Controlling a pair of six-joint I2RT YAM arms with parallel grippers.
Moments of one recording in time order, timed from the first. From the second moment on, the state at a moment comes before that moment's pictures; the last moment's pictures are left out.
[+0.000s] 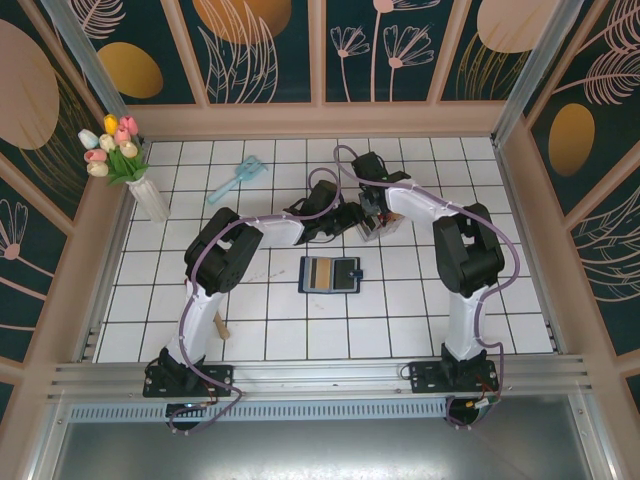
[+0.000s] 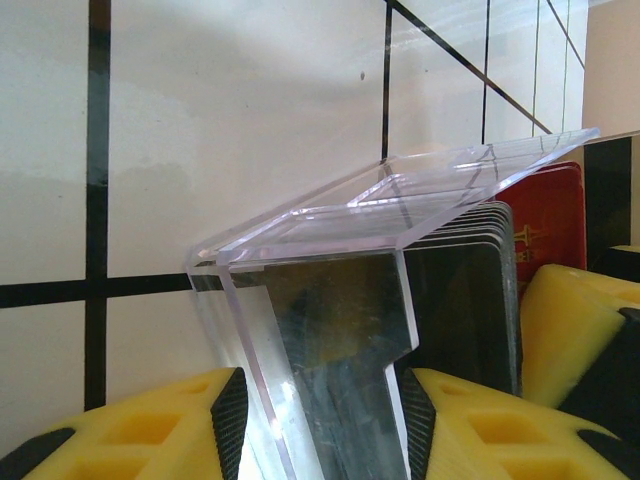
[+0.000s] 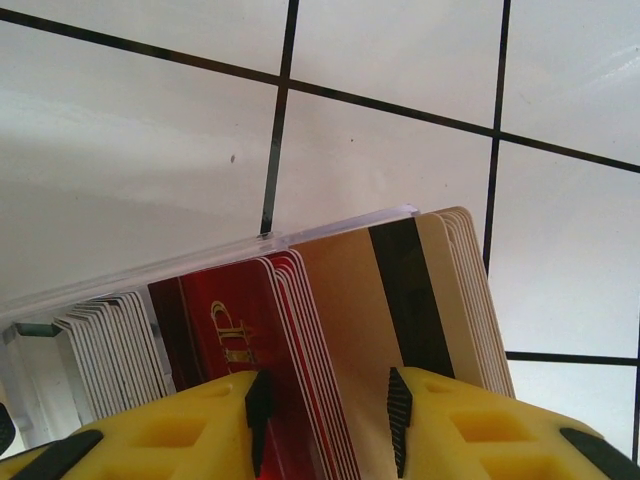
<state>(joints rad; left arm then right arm) -0.69 2.25 1.44 0.15 0.26 -1.07 0.47 1.97 1.45 -0.60 0.41 0.13</state>
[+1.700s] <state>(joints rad) -0.69 2.25 1.44 0.15 0.26 -1.07 0.44 1.95 1.45 -0.59 0.33 0.14</state>
